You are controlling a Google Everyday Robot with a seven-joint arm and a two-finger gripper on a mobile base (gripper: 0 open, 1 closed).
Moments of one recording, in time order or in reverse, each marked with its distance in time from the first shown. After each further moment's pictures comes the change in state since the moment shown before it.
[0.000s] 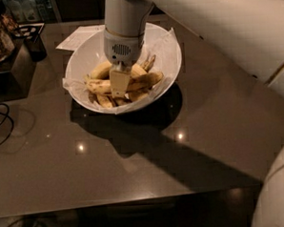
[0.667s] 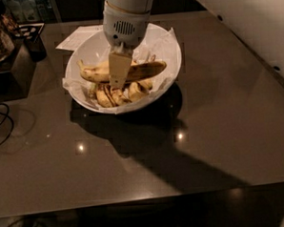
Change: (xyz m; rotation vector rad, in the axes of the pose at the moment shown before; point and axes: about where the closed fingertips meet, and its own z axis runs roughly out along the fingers) arm -0.006 0.020 -0.050 0.018 -0.050 -0.027
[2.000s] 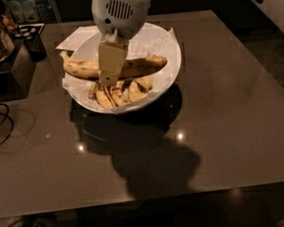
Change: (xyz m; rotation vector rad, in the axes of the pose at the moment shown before) arm -0.016 0.055 -0.049 0.018 -0.051 -0.025
